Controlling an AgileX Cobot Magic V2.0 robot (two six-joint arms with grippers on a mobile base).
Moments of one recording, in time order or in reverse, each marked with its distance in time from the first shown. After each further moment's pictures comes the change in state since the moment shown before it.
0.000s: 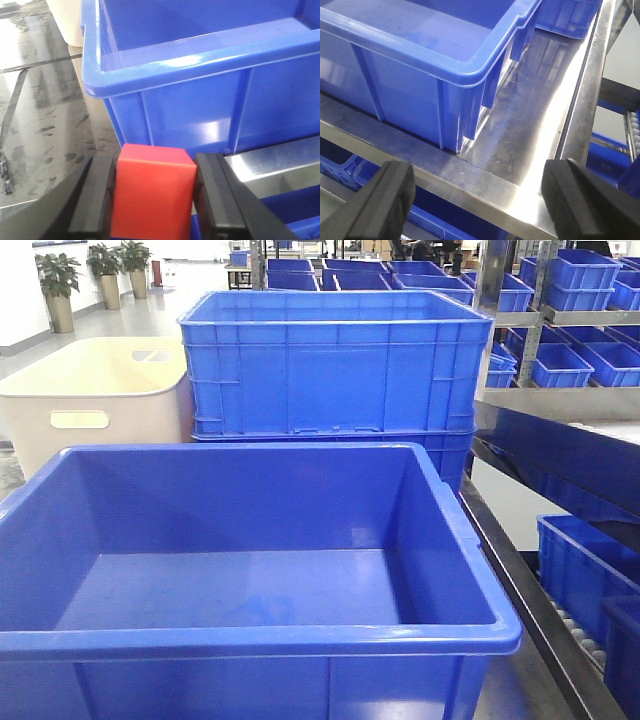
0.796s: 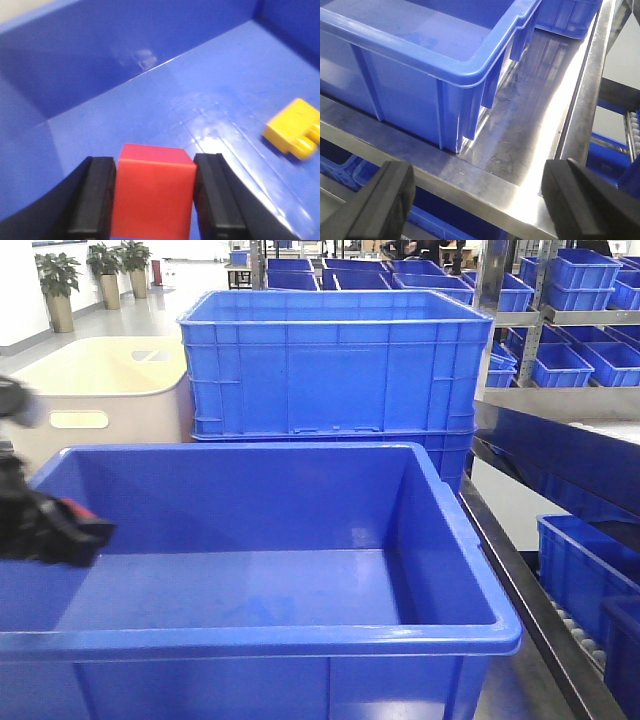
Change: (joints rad) left arm -0.101 0.993 -0.682 -0.168 -0.027 0.265; right arm 0.000 0.000 0.000 0.000 0.000 0.000
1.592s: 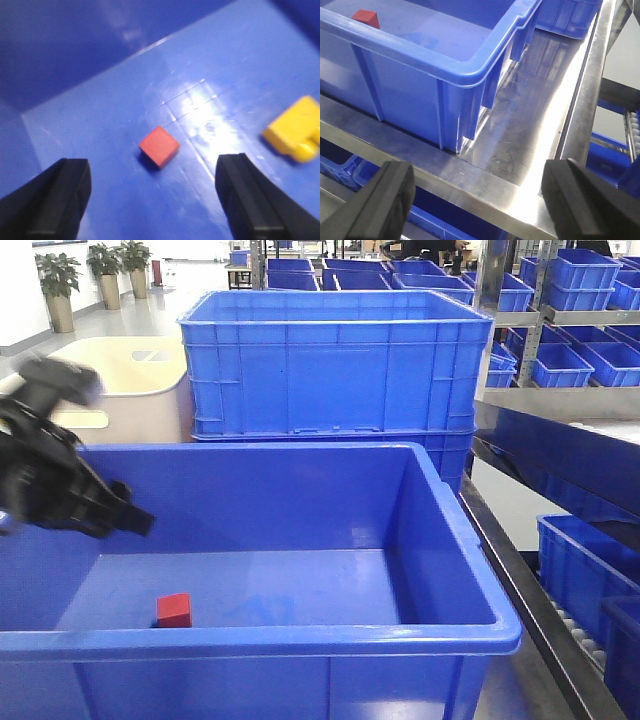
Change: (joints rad) left arm -0.003 0.121 -0.240 -0.013 0.220 -0.029; right arm 0.000 0.000 0.000 0.000 0.000 0.000
